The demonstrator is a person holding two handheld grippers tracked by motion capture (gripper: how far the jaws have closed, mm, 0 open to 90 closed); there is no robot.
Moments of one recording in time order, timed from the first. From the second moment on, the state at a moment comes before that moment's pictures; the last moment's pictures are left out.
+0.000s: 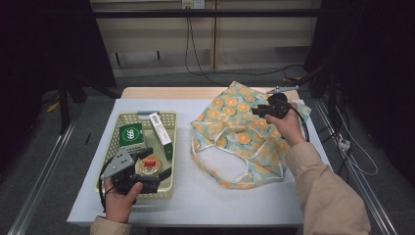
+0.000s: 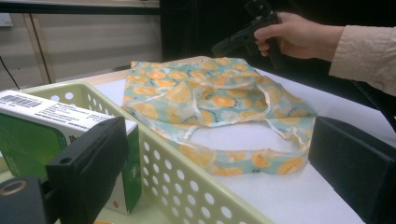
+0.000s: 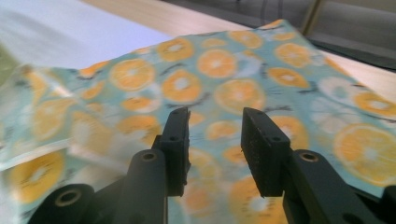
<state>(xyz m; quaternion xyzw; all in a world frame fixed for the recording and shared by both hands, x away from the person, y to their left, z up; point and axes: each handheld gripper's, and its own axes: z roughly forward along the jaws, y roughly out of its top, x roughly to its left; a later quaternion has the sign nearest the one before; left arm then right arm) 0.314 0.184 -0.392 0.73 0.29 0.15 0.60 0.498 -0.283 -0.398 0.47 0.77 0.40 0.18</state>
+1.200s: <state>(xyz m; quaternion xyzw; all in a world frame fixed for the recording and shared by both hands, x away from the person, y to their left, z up) 0.315 0.182 -0.393 0.73 0.30 0.15 0.60 0.400 -0.228 -0.455 0.37 0.85 0.37 0.07</state>
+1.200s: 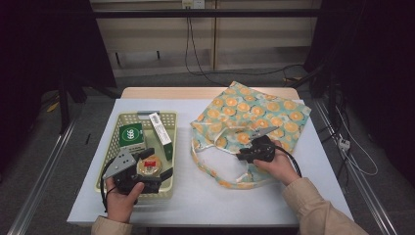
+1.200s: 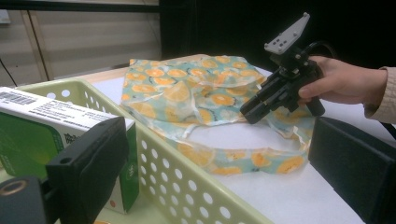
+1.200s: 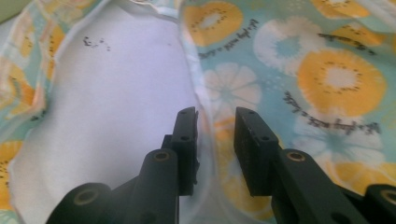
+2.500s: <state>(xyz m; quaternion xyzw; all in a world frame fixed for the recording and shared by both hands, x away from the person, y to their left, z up) 0.314 0.180 -0.393 0.73 0.29 0.15 0.60 0.389 -0.237 -0.453 0.36 0.86 0.35 0.10</state>
